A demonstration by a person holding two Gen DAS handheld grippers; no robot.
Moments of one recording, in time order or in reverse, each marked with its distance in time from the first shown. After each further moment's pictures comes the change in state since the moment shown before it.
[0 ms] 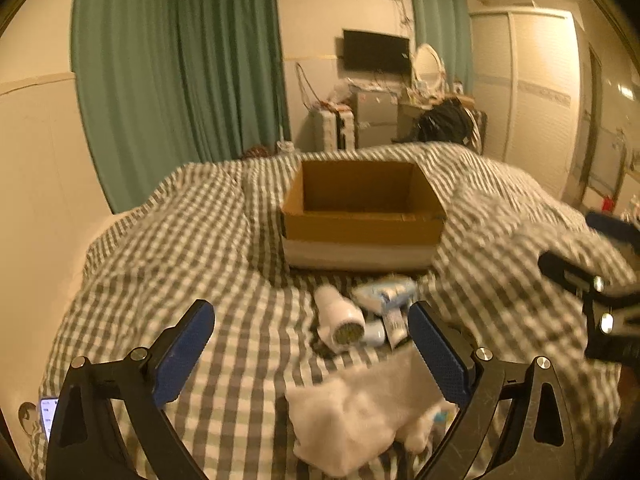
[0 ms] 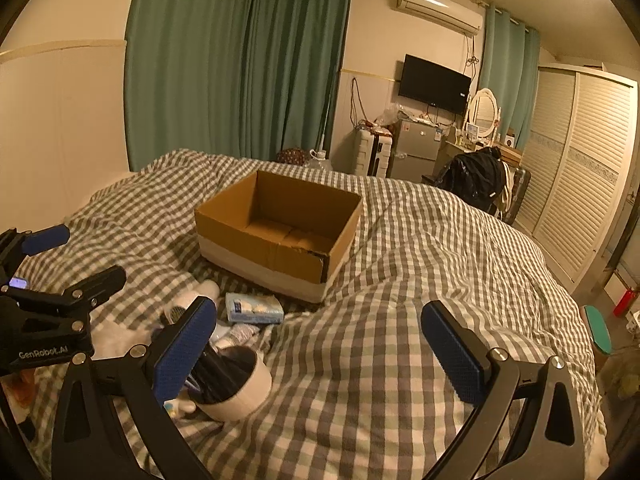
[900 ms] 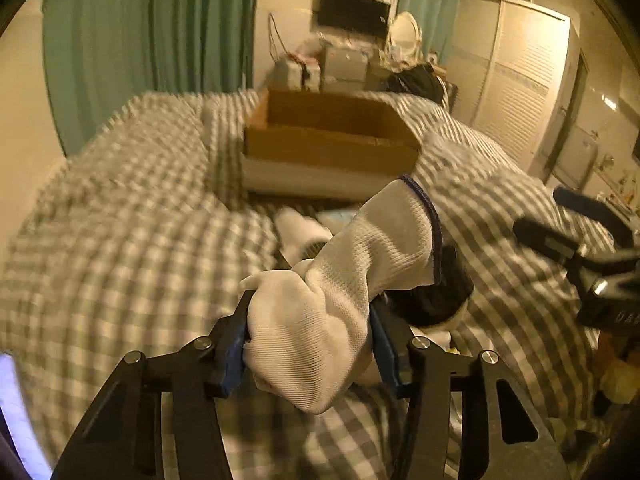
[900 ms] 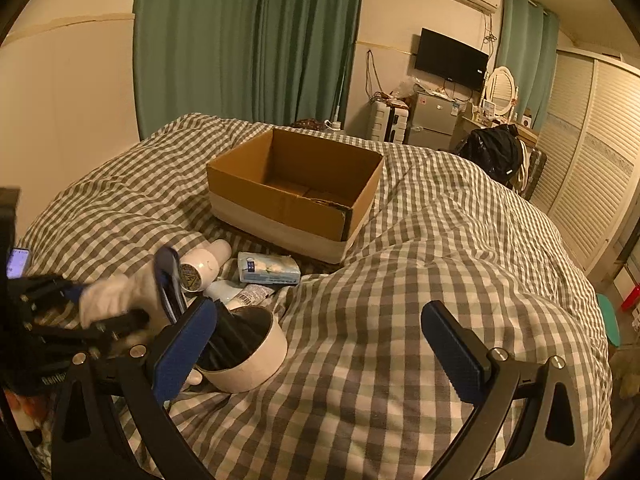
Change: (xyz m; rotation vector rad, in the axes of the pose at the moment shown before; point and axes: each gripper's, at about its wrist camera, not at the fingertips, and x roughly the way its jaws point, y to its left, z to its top) left arm 0.019 0.011 -0.032 -0.045 0.142 -0.169; right arm 0.024 0.015 -0.024 -0.020 0.099 0.052
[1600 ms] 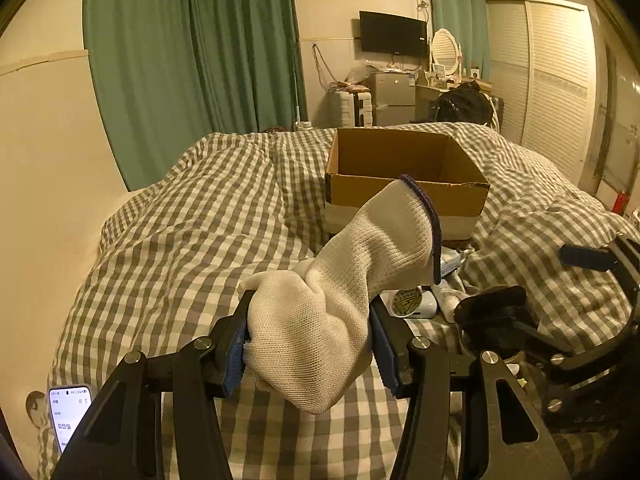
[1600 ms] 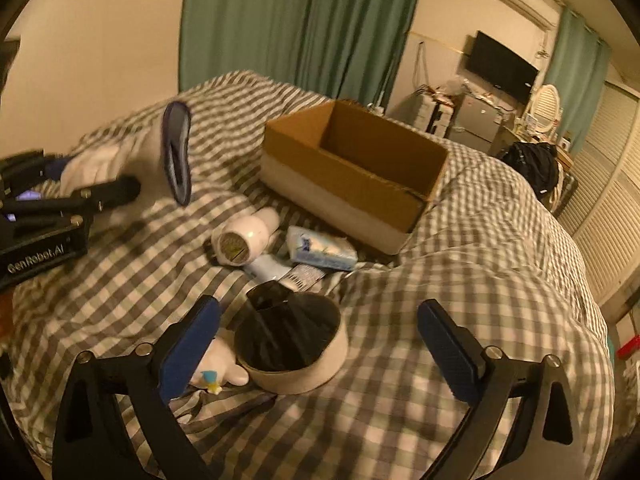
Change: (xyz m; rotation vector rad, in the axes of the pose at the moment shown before) left arm -0.021 0.031 0.011 0.015 -0.086 0.230; right arm 0.037 0.054 -0.003 -0.173 0.094 0.077
